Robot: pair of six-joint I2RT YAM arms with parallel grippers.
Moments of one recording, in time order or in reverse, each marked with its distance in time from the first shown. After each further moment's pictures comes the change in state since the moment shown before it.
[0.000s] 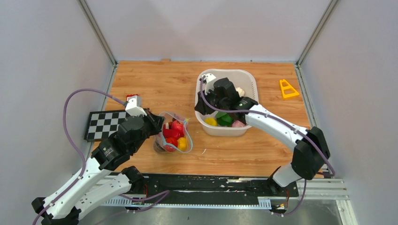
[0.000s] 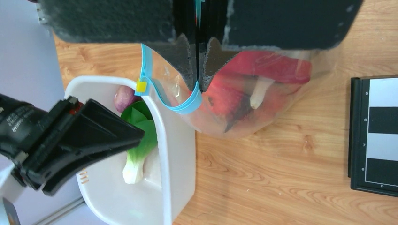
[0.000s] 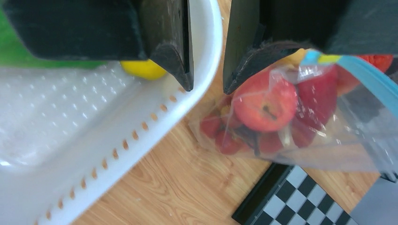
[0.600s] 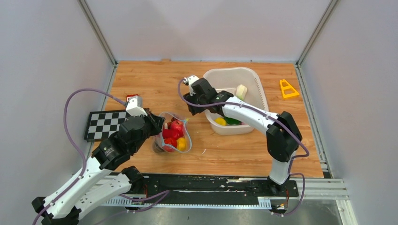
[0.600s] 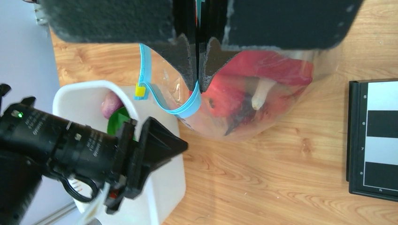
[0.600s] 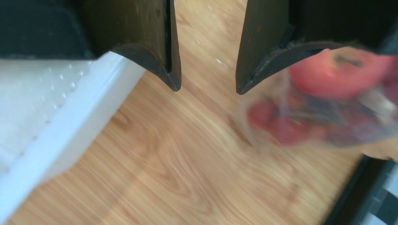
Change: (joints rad) left arm 0.000 -0.003 0.000 -0.018 -0.003 -0.010; right arm 0.071 0.379 0.357 -0.194 0.204 -0.074
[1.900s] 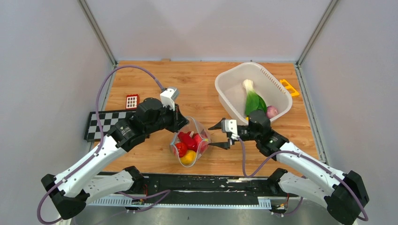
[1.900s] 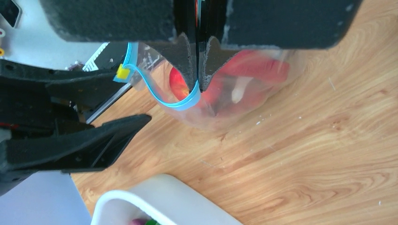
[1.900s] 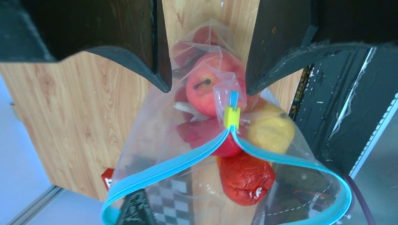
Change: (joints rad) left arm 0.000 0.296 0.201 0.021 0.523 0.330; right arm -0.099 -0.921 -0.953 0.565 -0.848 -0.624
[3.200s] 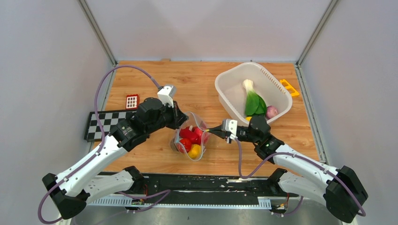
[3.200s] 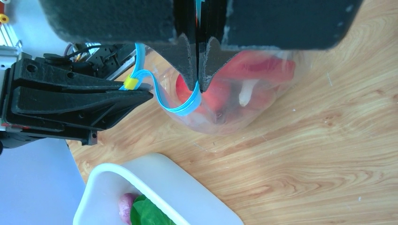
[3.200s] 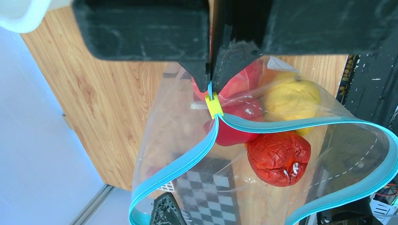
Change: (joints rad) left arm 0.000 0.018 -0.022 0.078 -0.079 -0.073; right arm 0.022 0.035 -0.127 0.311 0.167 0.060
